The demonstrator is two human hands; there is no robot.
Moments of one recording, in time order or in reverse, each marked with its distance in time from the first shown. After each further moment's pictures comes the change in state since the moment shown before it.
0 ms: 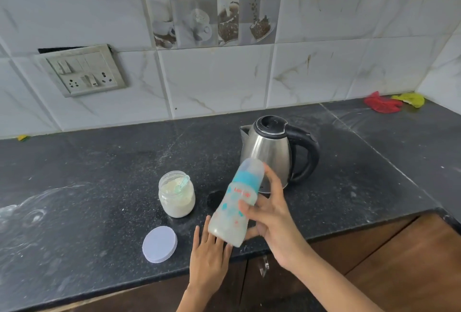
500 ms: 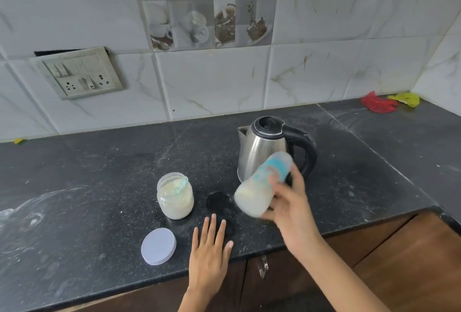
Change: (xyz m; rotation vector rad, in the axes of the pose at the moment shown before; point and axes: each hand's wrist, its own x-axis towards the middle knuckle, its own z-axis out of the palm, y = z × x) left_hand 0.001 0.002 -0.002 0.081 -0.044 -0.067; right_hand 0.005 -0.011 -0.019 0.147 0.213 -0.071
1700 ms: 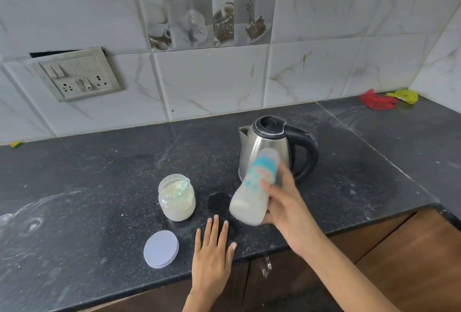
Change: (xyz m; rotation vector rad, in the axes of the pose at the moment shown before) left_hand 0.001 -0.002 -0.002 -0.024 -0.040 0.021; right_hand 0.005 0.000 0.001 -0.110 -0.136 0.081
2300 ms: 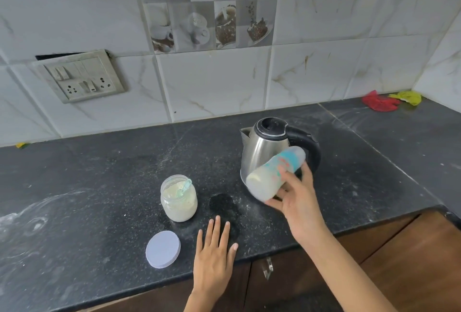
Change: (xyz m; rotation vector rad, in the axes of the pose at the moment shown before) left_hand 0.000 0.001 0.002 0.008 -0.002 -0.038; right_hand 0.010 -0.011 -0.003 0.084 0.246 -0.077
